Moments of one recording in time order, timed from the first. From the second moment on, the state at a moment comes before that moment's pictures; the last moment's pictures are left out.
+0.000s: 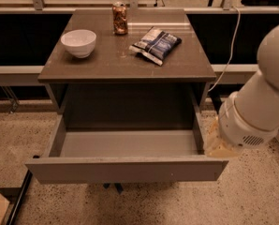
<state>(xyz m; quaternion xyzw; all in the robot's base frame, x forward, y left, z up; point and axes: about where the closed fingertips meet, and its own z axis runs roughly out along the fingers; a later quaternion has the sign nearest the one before) 0.390 -0.173 0.839 -0.65 0.75 0.02 0.12</state>
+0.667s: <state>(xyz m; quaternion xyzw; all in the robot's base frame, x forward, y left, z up) 0.390 -0.181 0.777 -0.64 0.76 0.06 0.10</state>
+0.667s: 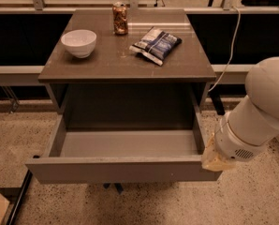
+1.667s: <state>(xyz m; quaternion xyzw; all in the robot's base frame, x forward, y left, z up) 0.399 -0.168 0.664 -0.62 0.77 0.11 0.08</state>
